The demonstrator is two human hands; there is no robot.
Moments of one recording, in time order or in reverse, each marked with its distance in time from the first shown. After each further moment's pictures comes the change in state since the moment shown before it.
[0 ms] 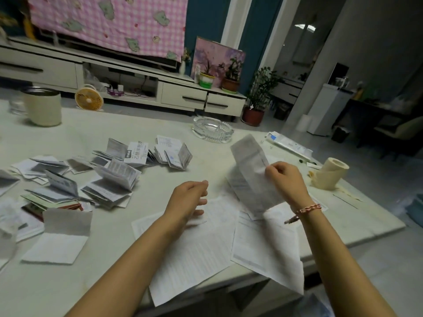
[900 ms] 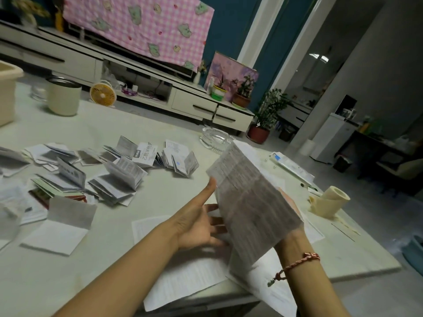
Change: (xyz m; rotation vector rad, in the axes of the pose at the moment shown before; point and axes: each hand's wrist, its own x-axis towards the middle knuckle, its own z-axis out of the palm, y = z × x) left_hand 0.003 -0.007 0.005 -0.567 -0.538 -0.383; right_hand -0.056 -0.055 0.000 1.441 -0.276 0.589
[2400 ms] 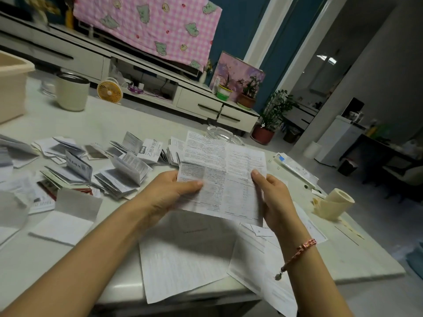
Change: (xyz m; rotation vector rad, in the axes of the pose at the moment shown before) left_hand -0.054 0.037 -0.004 0.424 0.357 0.448; right_hand 0.039 0.001 0.003 -0.809 0.091 -0.227
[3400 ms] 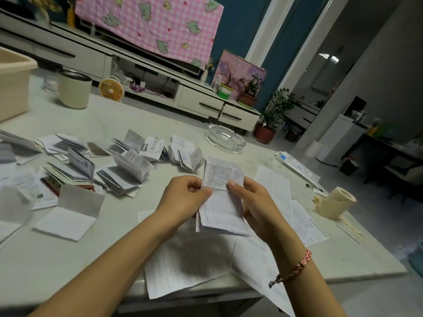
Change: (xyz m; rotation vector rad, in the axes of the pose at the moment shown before) left_hand -0.010 -0.014 0.027 0.327 0.223 0.121; right_hand -0.021 0.015 0.020 -0.038 -0.361 -0.042
